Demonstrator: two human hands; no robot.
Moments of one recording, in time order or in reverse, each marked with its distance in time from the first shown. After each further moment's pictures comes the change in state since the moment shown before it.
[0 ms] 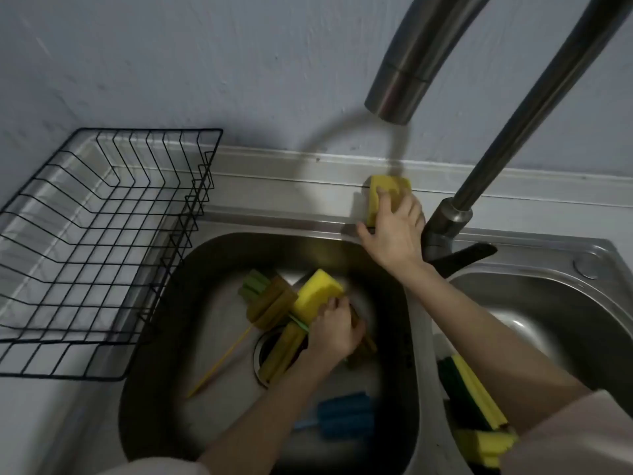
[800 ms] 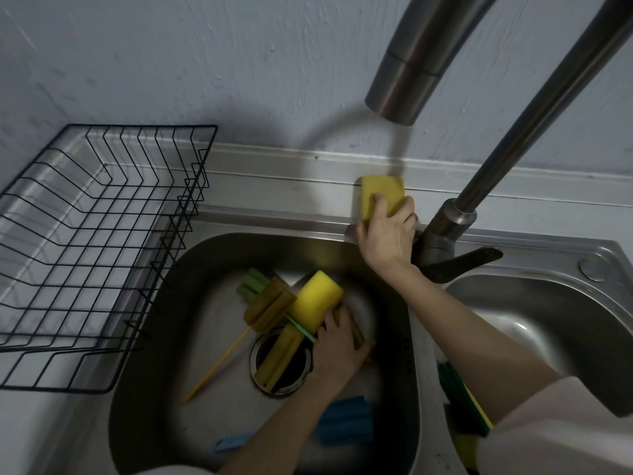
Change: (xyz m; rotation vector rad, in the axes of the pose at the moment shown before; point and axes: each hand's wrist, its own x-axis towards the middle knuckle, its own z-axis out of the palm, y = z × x) left_hand 0.003 -0.013 0.039 -0.022 0.041 -0.042; right_hand 0.010 -0.005 0.021 0.057 0.028 0.122
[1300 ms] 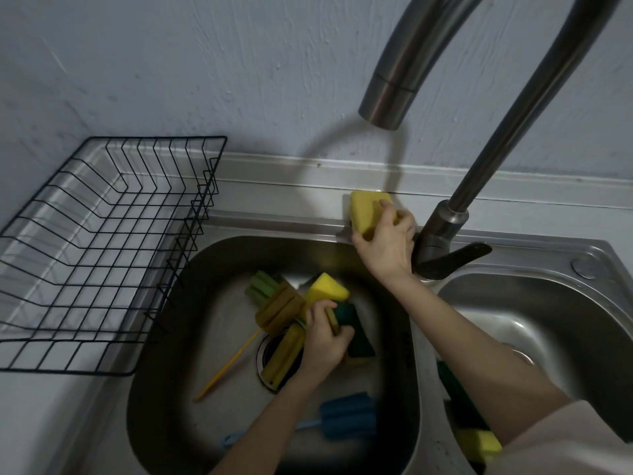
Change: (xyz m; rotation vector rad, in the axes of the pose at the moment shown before) left_hand -0.026 -0.004 -0.036 -0.603 0.174 0.027; right_hand -0.025 -0.003 -0.016 0.222 -0.017 0.036
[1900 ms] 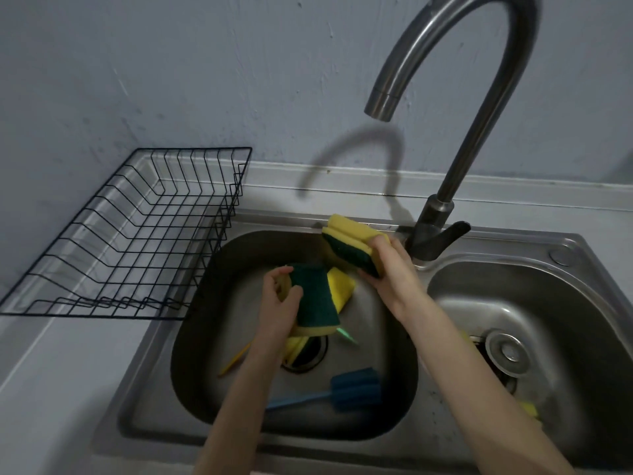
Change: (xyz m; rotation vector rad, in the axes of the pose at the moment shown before) left_hand -0.069 0.044 -0.089 -0.533 0.181 -0.068; right_hand -0.093 -0.006 -0.026 1.188 -0.254 0.299
